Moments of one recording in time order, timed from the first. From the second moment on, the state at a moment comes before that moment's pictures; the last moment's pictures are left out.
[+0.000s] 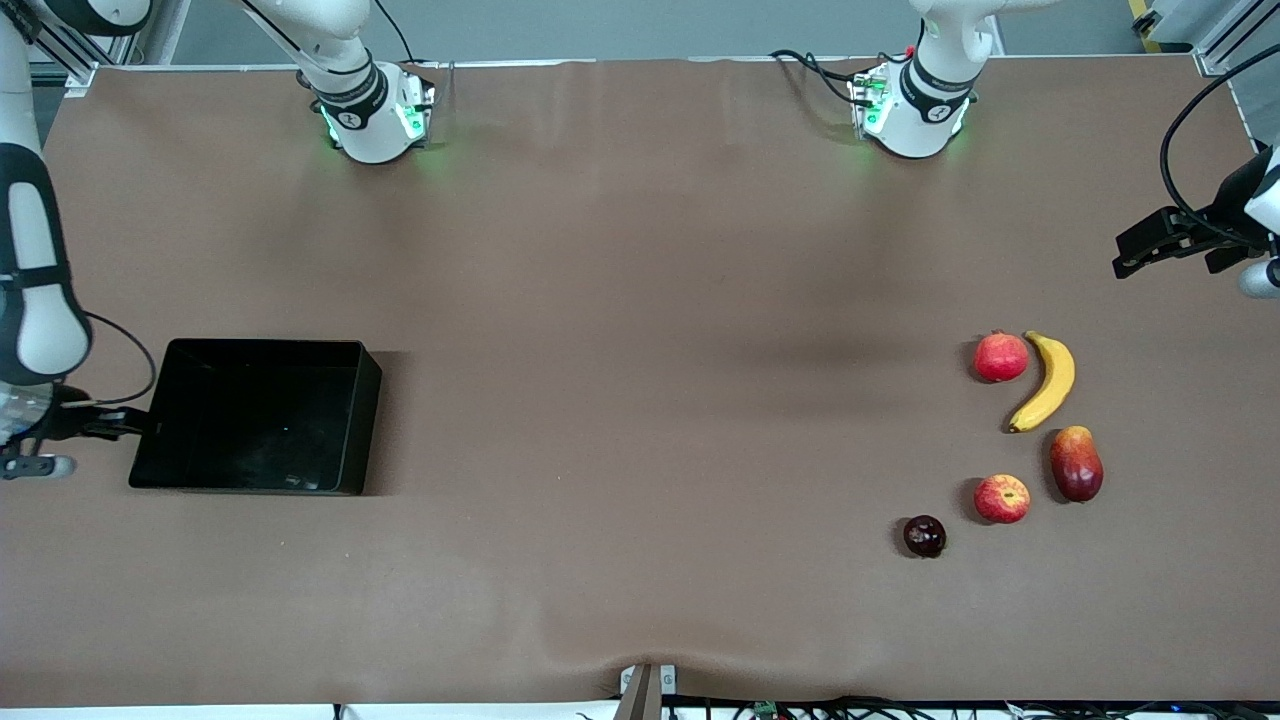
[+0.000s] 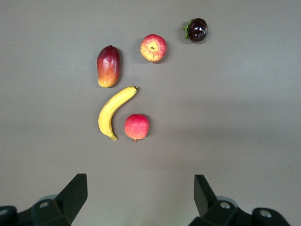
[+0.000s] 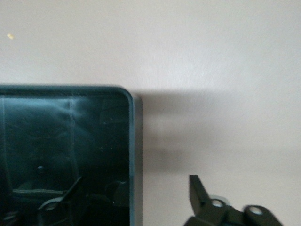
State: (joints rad) left arm 0.09 0.00 -0.11 -1.58 0.03 1.56 -0.04; right arm -0.45 0.60 0.05 -1.58 0.07 2.15 -0.45
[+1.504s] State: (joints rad) left arm 0.09 -0.05 -0.13 -1.57 0.03 1.48 -0.04; right arm -0.12 0.04 0.06 -1.62 0.00 1.56 0.01
